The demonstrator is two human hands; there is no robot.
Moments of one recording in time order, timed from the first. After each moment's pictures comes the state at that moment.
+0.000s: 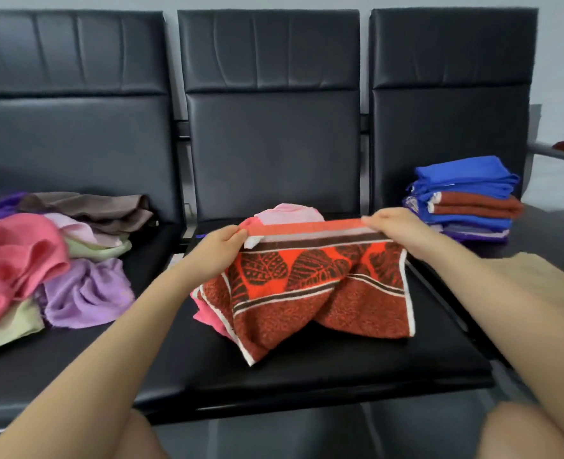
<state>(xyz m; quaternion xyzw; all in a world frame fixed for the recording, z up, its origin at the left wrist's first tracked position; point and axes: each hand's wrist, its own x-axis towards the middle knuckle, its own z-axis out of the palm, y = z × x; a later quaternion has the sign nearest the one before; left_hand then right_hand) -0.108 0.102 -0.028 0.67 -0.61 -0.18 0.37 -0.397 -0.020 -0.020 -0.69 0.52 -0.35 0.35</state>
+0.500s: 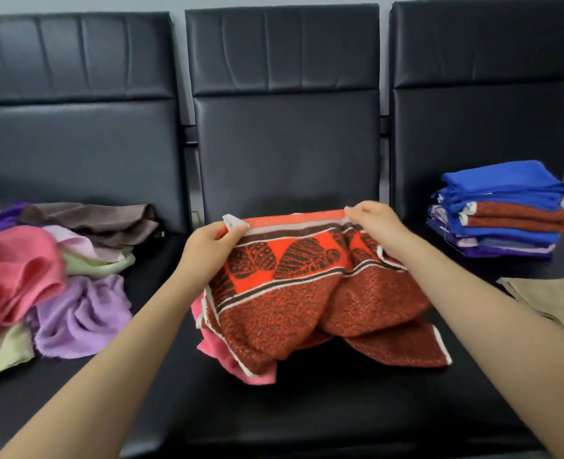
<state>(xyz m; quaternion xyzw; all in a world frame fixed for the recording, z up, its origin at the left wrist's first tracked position) -0.072 0.061 -0.037 0.68 -0.52 -0.13 0.50 -0.325 -0.084 -0.031 -0.70 0.47 -0.42 0.34</state>
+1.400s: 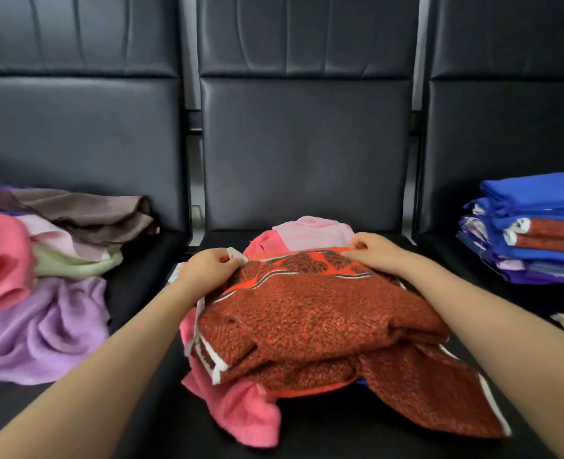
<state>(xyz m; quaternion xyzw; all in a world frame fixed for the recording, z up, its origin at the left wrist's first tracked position) -0.020 -0.009 -0.097 0.82 -0.50 -0.12 0.26 -0.300 -0.159 -0.084 -0.82 0.47 -0.18 0.25</state>
